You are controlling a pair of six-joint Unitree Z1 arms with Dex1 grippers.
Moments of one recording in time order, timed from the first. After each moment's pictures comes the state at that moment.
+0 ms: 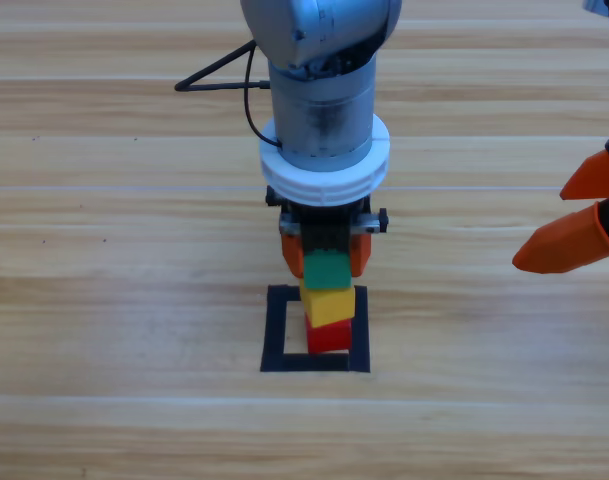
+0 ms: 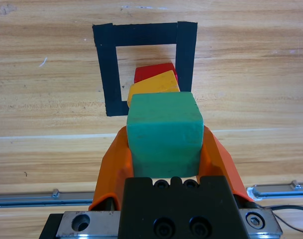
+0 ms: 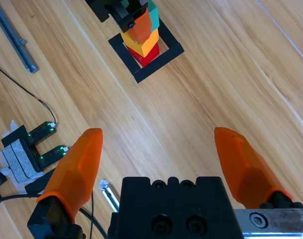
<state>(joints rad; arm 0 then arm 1) -0.89 2.32 -2.23 1.41 0.02 -0.97 0.72 1.48 -1.10 0.59 0.28 -0.15</state>
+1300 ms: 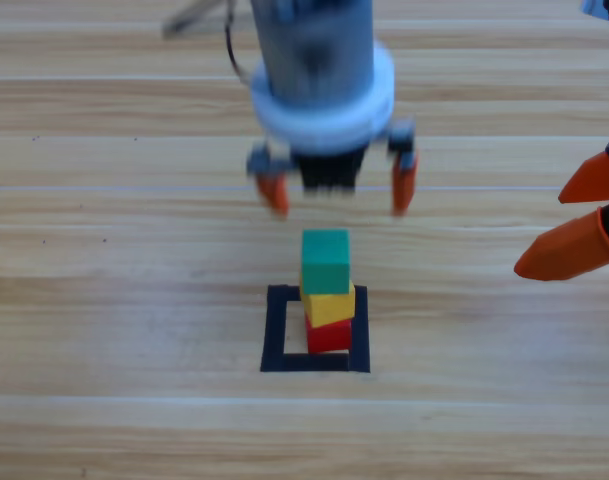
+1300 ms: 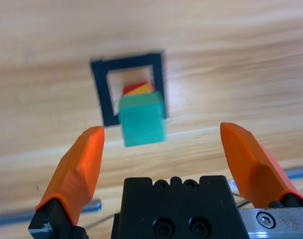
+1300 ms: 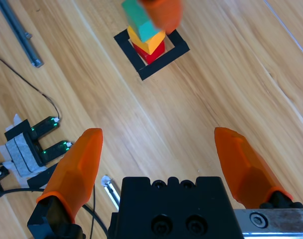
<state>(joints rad) -0.91 2.23 -2.30 1.41 0.10 -0.90 0.73 1.48 -1.12 0.62 0.28 -0.17</state>
